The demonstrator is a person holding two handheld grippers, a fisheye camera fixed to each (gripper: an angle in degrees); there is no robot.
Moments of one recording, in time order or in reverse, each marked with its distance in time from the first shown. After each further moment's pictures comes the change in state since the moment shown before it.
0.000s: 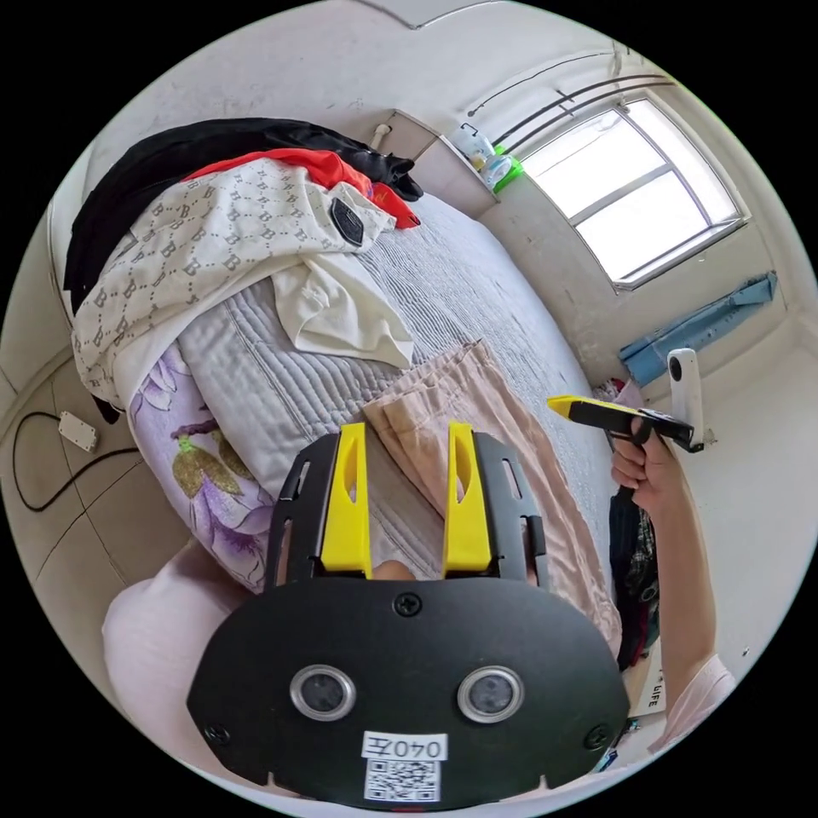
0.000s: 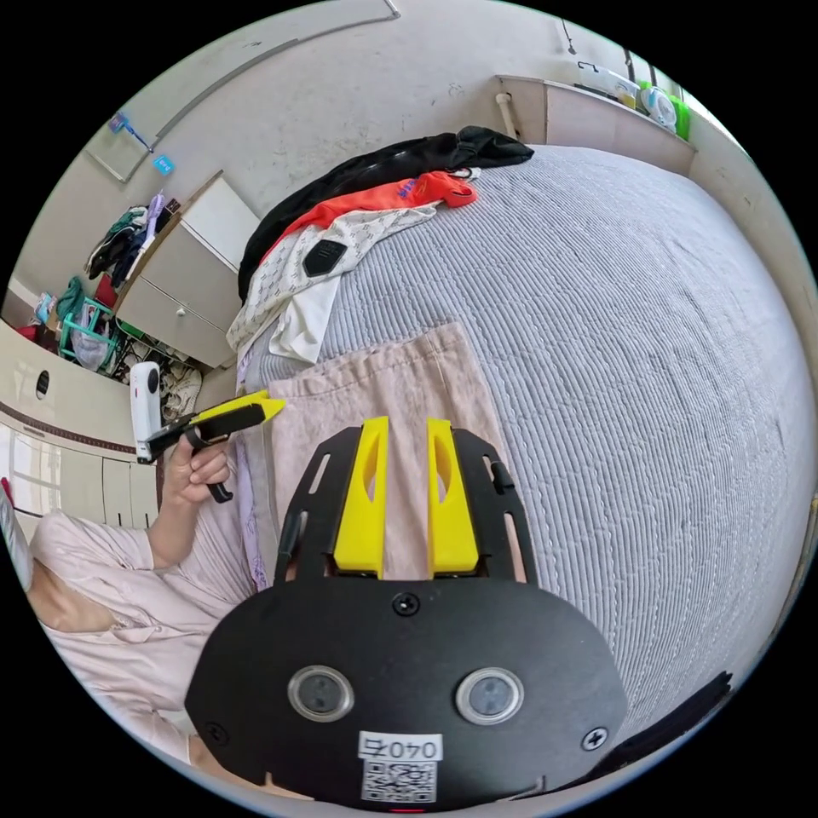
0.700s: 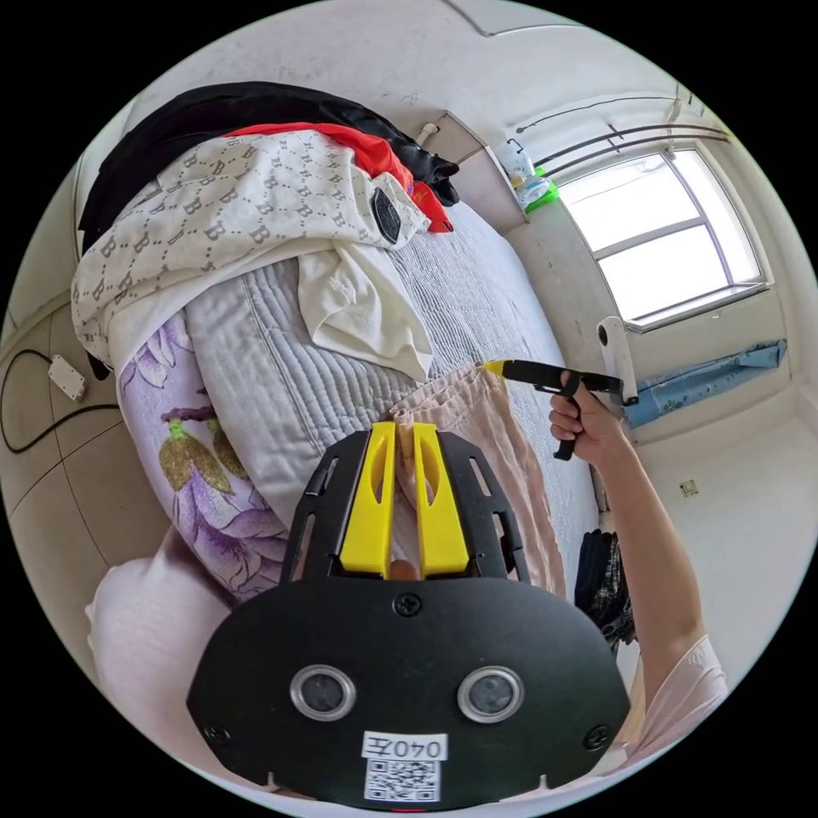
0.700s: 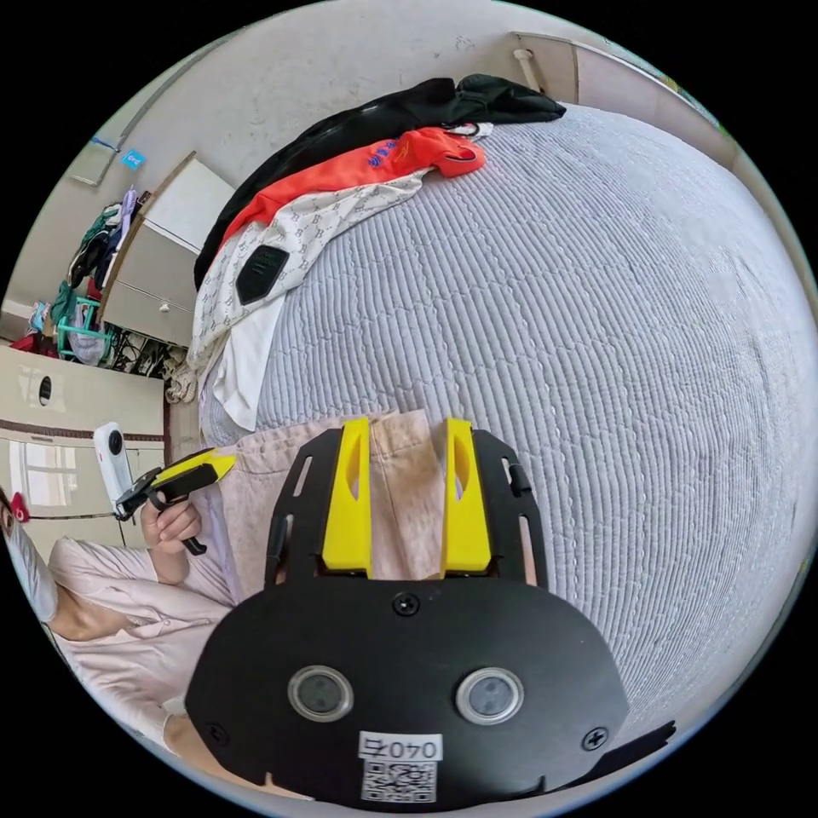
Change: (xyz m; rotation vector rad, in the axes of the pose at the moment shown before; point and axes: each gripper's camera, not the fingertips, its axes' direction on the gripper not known) left arm -0.034 -0.058 -0.021 0.006 0.053 -0.163; right arm 0.085 -0.087 0.106 -0.155 -0.057 -0.028
